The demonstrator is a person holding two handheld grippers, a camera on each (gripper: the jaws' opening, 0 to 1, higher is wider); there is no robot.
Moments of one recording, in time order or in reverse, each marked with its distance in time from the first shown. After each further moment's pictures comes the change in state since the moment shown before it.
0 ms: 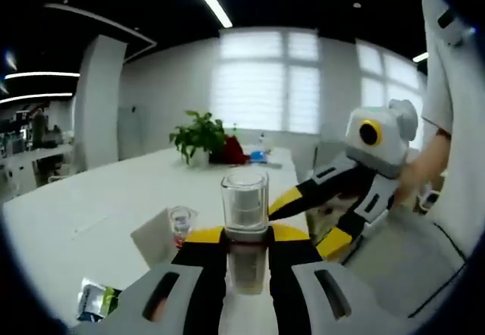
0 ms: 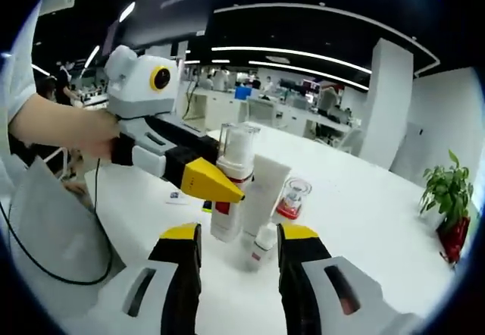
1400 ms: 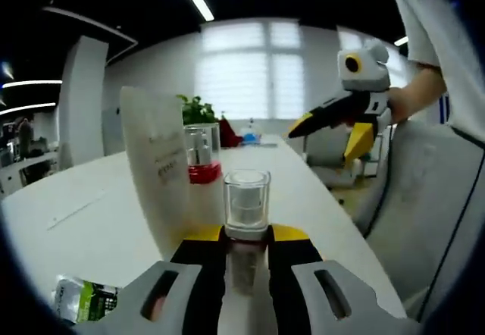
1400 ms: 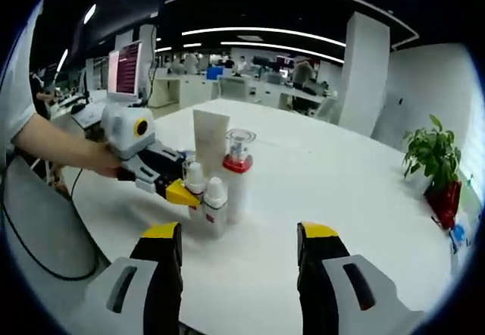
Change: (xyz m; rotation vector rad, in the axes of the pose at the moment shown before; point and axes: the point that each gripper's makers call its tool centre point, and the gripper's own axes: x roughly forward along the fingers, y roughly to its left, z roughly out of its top) left arm 0.043 0.039 -0.093 0.071 -0.005 -0.088; right arm -0.008 -0.058 -0.056 0.104 0.120 -0.115
